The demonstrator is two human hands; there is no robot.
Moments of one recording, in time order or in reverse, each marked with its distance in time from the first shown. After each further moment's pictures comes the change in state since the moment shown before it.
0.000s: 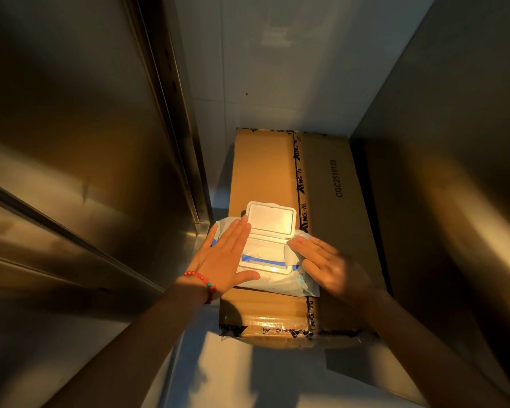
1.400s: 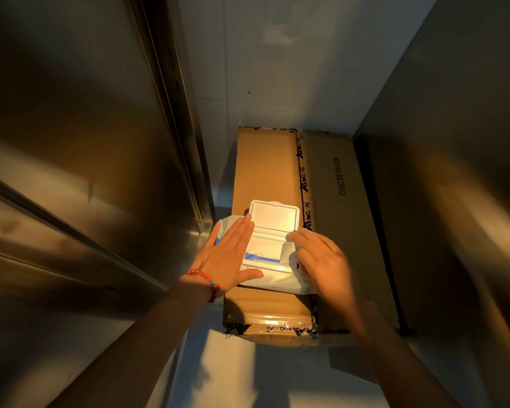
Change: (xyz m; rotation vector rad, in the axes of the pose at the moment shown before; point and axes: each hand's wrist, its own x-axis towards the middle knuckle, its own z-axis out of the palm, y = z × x) left_hand 0.001 0.001 -0.003 0.035 -0.049 0.000; right_hand 0.022 -0.025 0.008 -0.006 -0.094 0.414
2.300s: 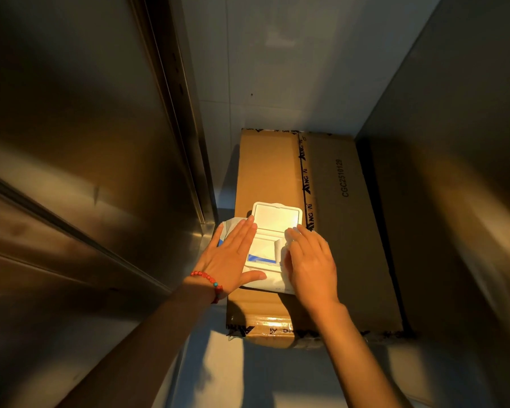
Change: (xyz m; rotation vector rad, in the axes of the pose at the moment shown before) left_hand 0.001 0.000 0.000 -0.024 -0.026 0.004; right_hand 0.016 -0.037 0.013 -0.023 0.114 0.326
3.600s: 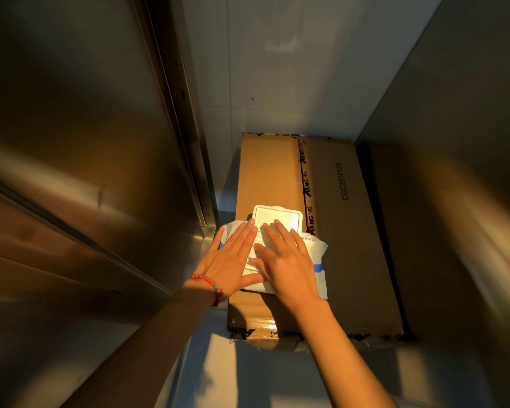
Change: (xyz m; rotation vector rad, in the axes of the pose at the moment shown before) left_hand 0.000 -0.002 0.007 0.124 0.056 0.025; right_hand 0.017 -0.029 0.005 0.004 -0.236 -0.030
